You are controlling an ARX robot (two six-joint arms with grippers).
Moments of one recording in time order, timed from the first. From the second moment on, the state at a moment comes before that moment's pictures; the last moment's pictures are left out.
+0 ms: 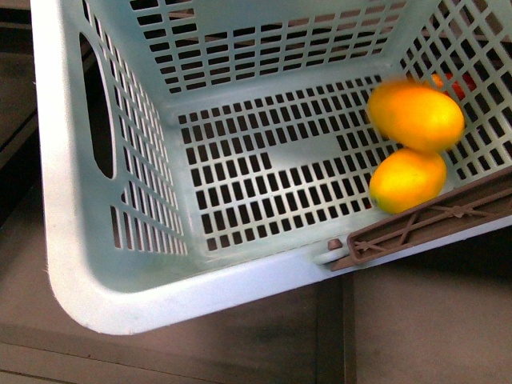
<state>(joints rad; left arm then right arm) -0.72 1.67 1.34 -0.15 0.19 -0.98 0.16 1.30 0.64 0.36 -0.20 0.32</state>
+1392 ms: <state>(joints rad) -0.72 1.67 1.34 -0.15 0.19 -0.99 0.00 0.57 0.04 0.53 0.00 0.01</state>
